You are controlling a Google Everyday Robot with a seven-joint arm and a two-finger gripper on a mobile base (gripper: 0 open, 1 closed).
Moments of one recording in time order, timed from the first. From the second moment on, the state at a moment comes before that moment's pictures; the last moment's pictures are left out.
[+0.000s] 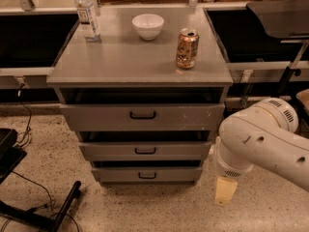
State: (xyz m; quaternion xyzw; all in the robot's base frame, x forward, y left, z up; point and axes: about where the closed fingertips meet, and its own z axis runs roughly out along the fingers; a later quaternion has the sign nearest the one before) arm 0.419 -0.186 0.683 -0.62 0.78 -0.07 0.08
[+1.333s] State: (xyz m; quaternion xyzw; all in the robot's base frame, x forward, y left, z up) arm 0.440 -0.140 0.534 -0.63 0.77 -0.02 0.08
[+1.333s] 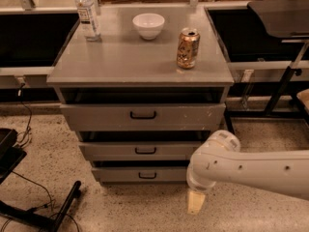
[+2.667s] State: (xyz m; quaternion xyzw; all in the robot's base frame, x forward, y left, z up) arm 0.504 -0.100 0.346 -0.62 0.78 -0.02 0.09
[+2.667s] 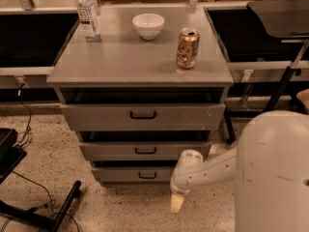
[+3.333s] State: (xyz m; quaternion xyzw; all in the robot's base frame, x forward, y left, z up) arm 0.537 -0.082 0.260 -0.66 0.74 -0.04 0.11
